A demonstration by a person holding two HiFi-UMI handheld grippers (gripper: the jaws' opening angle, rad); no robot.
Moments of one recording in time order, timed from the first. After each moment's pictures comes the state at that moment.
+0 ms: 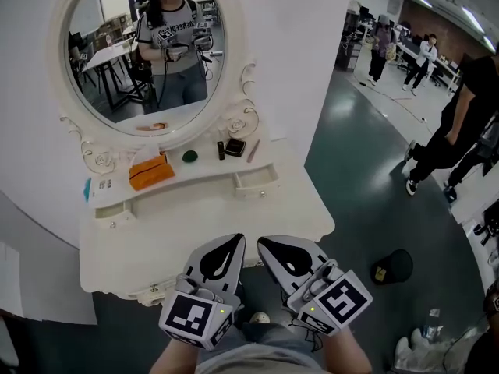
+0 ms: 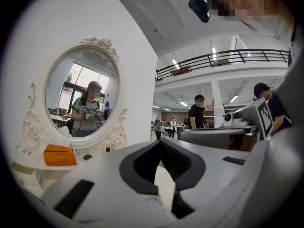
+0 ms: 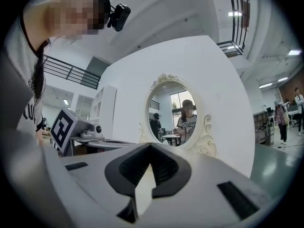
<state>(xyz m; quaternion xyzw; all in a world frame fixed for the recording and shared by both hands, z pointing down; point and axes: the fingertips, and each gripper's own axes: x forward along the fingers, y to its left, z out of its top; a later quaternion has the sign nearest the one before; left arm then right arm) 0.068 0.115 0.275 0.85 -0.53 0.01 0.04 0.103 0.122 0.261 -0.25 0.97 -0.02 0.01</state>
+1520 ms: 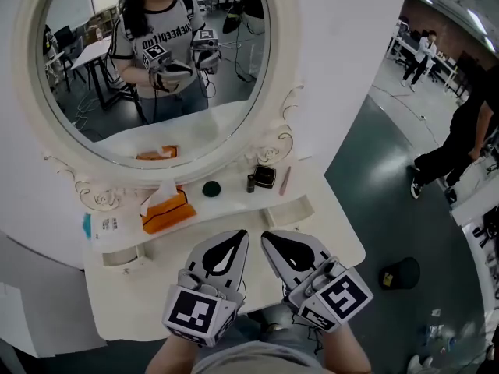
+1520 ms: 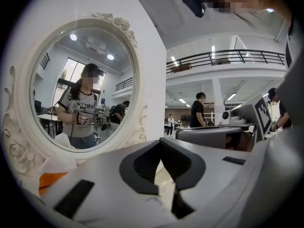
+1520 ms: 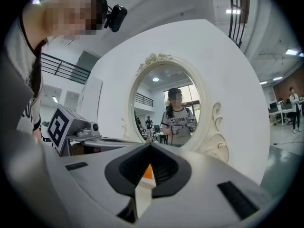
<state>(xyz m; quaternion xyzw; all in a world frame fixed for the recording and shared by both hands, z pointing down) -0.056 -0.022 0.289 0.86 -0.50 0.03 0.05 -0.022 -0.020 0.275 -0.29 0.96 -0.04 -0.01</state>
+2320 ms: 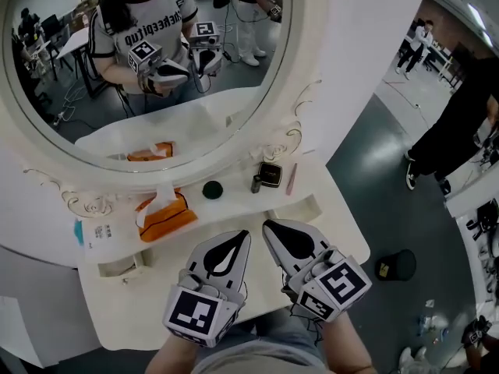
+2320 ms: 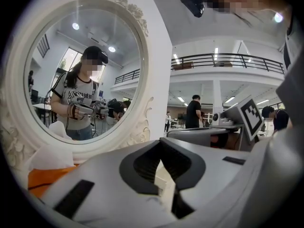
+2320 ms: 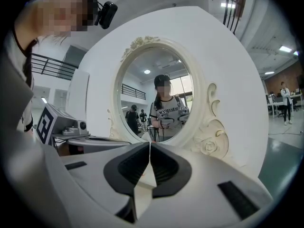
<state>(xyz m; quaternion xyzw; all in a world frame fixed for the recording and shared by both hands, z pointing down) -0.078 -0.052 0.320 0.87 -0.48 0.04 0.11 -0.047 -0.075 0.312 -0.33 0.94 -0.09 -0.04</state>
